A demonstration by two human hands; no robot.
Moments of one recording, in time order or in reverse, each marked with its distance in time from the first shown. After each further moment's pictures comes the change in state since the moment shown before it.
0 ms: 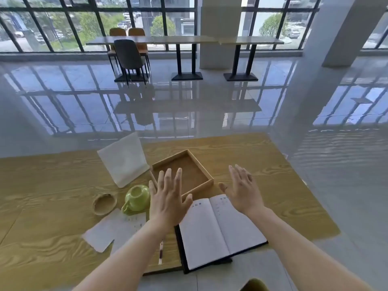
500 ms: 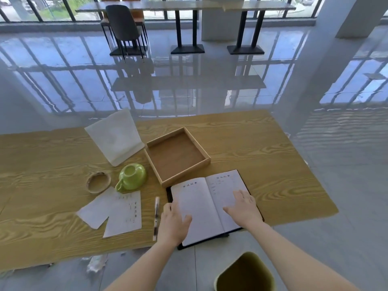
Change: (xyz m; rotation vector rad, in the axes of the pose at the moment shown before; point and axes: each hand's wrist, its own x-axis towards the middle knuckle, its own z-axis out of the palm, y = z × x) left_hand -0.076 0.021 0.092 -0.486 -0.383 -0.386; right_hand -0.057 0.073 0.095 0.046 -0.416 0.318
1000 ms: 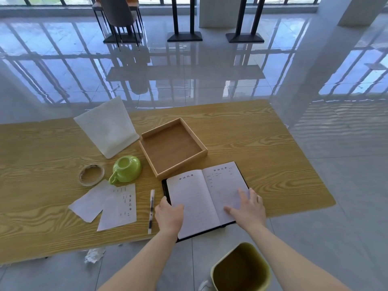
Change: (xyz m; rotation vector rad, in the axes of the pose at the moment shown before) left_hand 0.011 0.008 0.015 -0.491 0.120 -0.361; right_hand -0.011 0.027 0.020 -0.069 0.135 0.123
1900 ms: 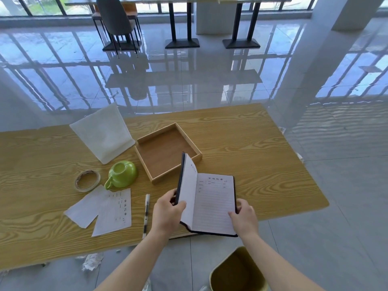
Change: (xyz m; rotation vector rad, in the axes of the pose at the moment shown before) left_hand -0.025 0.028 -0.016 -0.044 -0.134 0.432; right_hand -0.018 0.000 0.001 0.512 0.045 0.140
